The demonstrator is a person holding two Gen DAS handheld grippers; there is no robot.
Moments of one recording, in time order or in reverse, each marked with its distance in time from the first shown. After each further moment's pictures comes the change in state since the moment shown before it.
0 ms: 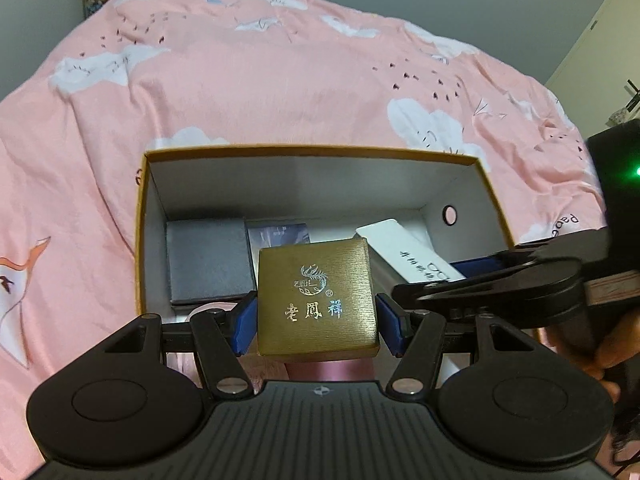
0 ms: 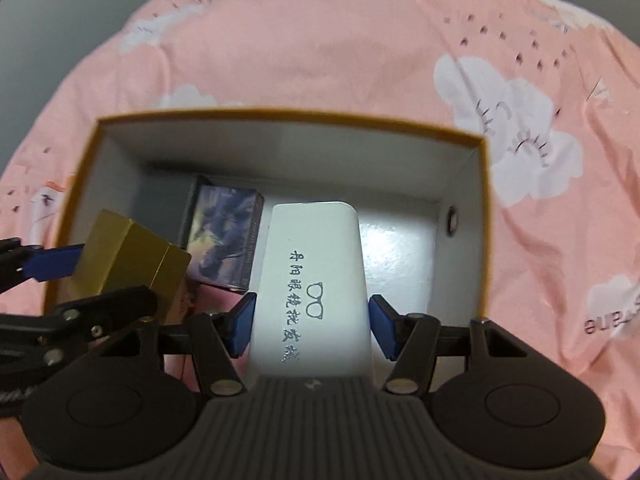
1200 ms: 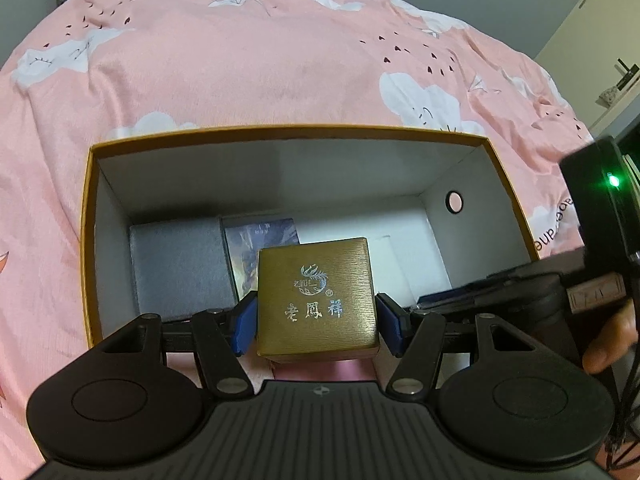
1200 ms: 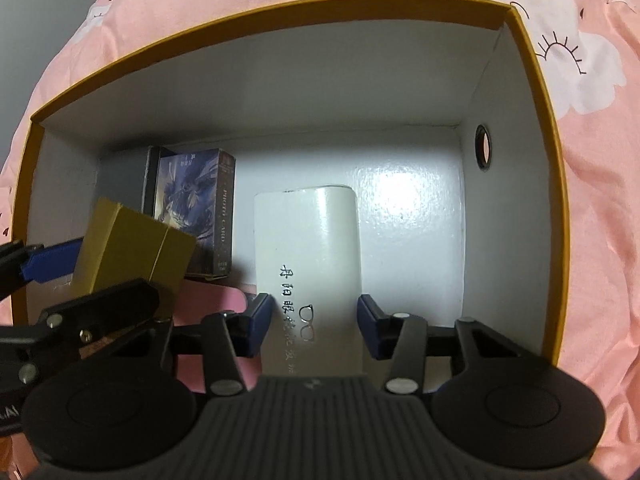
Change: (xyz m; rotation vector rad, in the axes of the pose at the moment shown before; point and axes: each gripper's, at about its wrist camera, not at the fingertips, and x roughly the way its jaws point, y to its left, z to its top) left arm 0.038 0.001 0.010 0.044 0.052 -0.043; right arm 0.052 -0.038 -0.004 0.127 0.102 0.042
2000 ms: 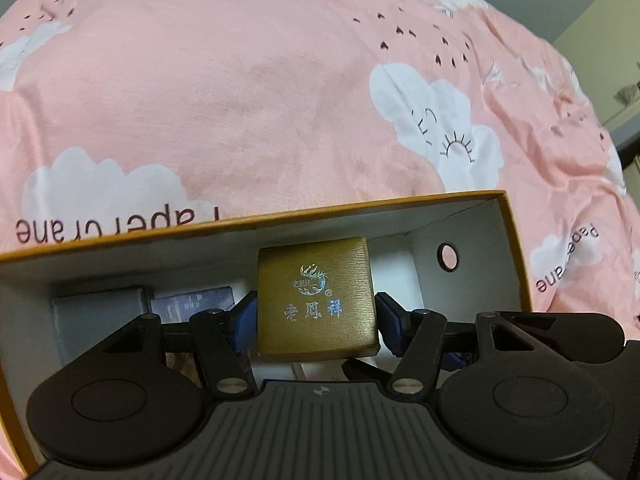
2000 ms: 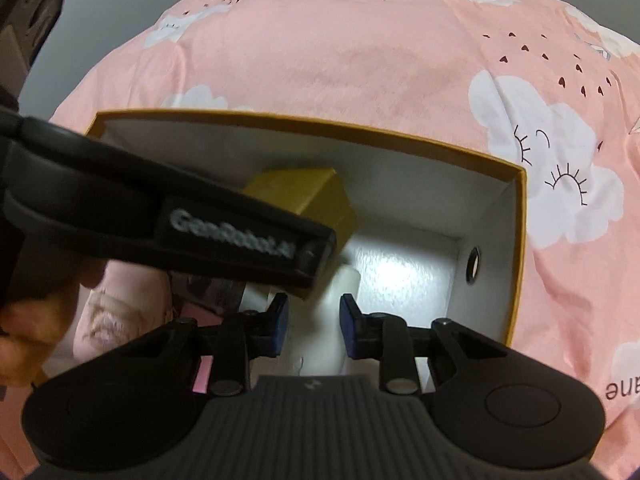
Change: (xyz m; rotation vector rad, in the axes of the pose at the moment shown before) left arm 0.063 -0.036 0.067 -0.030 0.134 0.009; right arm -0.036 0.016 0.014 -0.315 -0.177 -0.038
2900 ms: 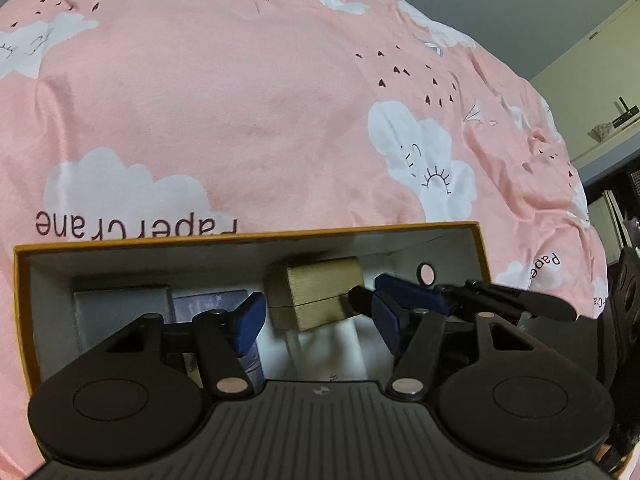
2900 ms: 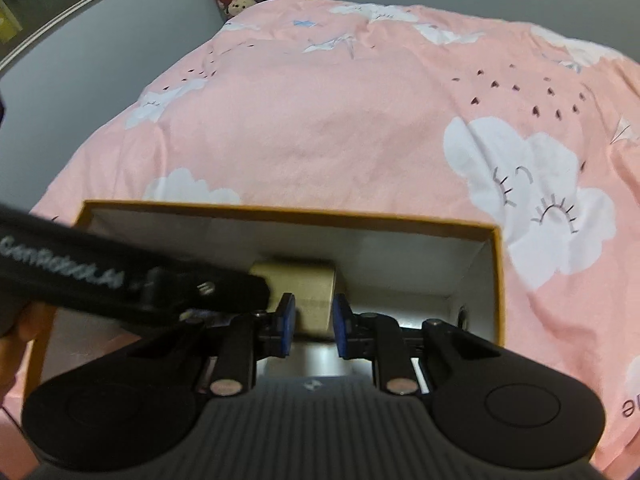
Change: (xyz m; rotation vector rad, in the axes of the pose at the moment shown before) left arm -0.035 0.034 -0.003 -0.078 -0.061 -0.122; right arm -0.011 -0.013 0.013 0.025 -0.183 -0.037
